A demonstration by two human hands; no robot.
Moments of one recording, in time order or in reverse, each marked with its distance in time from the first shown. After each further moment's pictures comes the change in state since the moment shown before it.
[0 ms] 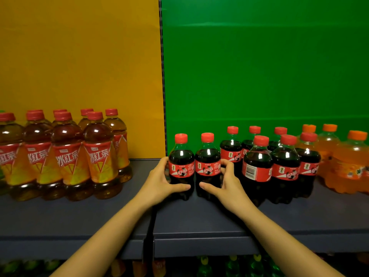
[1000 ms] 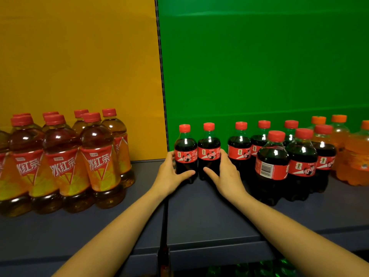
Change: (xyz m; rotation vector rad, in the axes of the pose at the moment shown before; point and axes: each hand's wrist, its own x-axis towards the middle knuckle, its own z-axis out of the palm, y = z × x) left_hand 0.055 -0.039 0.007 -0.020 0.048 -0.007; right_hand 0.051 0.015 0.032 -0.305 0.178 -0.009
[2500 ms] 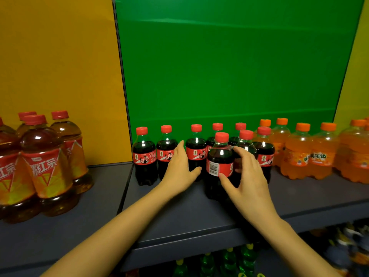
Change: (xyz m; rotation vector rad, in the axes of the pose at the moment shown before) left_hand -0.005 0.080 0.102 0.323 -0.092 0.211; right_hand -0.078 0.020 -0.132 -0.173 0.267 -0.155
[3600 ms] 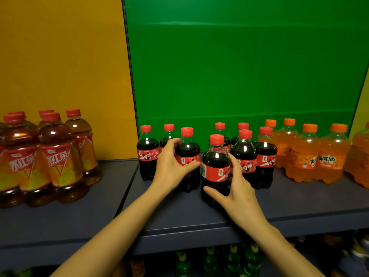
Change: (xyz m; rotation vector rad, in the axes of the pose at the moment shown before) left_hand -0.018 0.007 -0.015 -0.233 0.288 -0.017; right_hand -0.014 0.011 0.013 0.241 -0.237 0.080
